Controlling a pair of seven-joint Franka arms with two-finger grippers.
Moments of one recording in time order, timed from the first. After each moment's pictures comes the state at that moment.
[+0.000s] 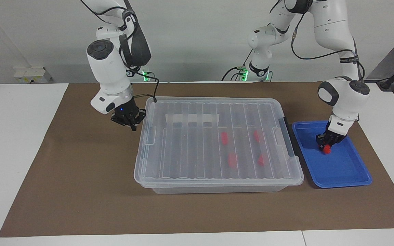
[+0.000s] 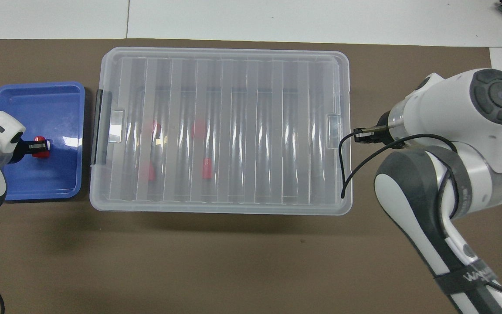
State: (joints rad) left arm 0.31 0.28 -0.08 -2.12 0.01 2.63 0.17; right arm 0.11 0.08 0.09 -1.84 0.01 2.00 0.15
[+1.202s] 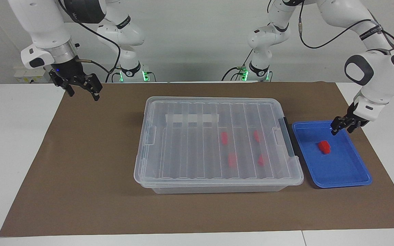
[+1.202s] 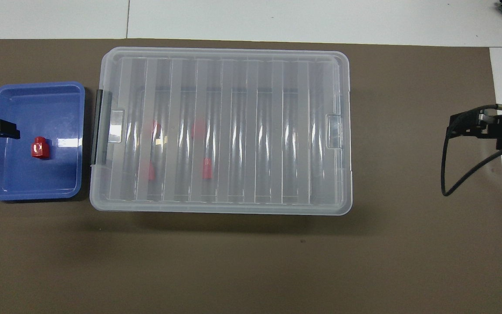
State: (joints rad) left arm 0.29 0.14 -0.09 -1.80 0.01 2.00 0.17; right arm -0.08 -0.02 0.09 -1.58 -0.02 1.59 0.25
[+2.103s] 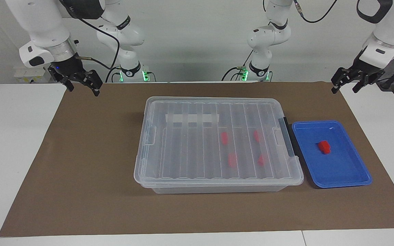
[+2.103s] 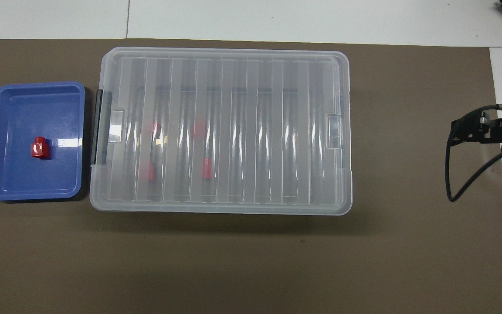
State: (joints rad) left arm 0.21 0.01 -0.12 -1.54 0.01 1.55 0.15; right arm -0.08 0.01 0.10 -1.53 -0.03 1.49 0.25
